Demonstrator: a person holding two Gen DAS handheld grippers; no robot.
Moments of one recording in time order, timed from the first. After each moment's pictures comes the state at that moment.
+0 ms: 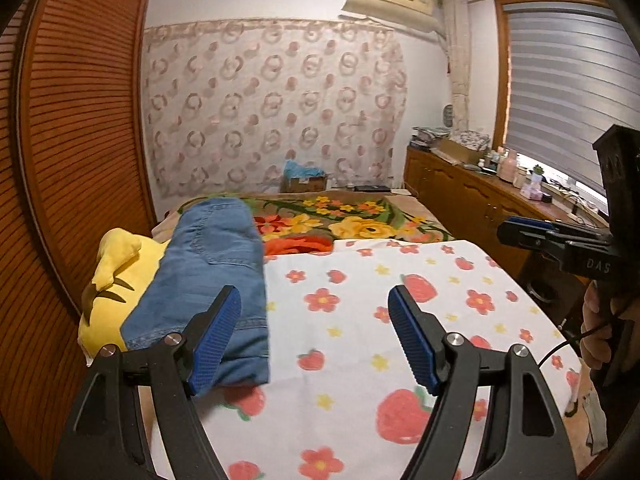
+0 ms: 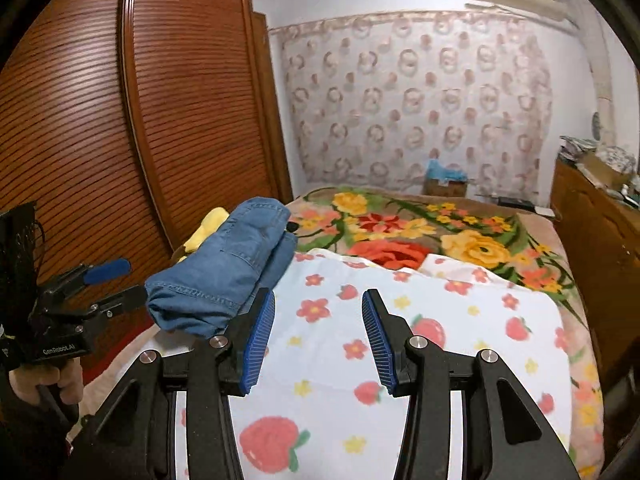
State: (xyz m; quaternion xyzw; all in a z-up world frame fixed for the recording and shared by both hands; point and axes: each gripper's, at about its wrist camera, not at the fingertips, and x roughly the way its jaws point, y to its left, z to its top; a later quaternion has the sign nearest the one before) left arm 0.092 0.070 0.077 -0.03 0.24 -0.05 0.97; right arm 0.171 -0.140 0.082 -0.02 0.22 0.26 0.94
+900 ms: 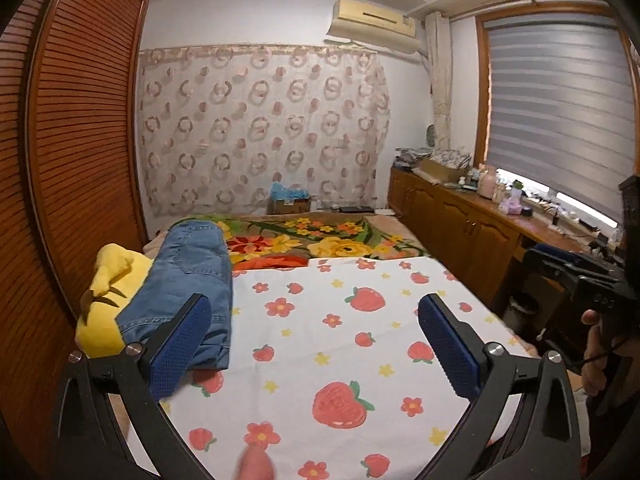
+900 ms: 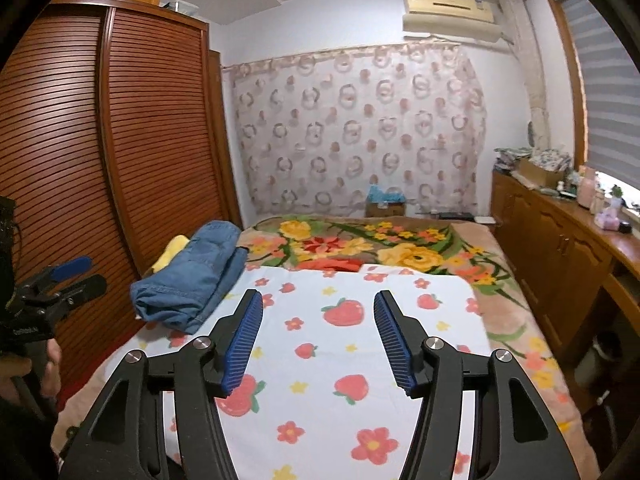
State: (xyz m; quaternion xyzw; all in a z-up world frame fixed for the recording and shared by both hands) left arm 0.029 0.014 0.113 -0.03 0.20 -0.06 0.98; right arm 0.017 -0.175 0.106 0.00 0.17 0.16 0.97
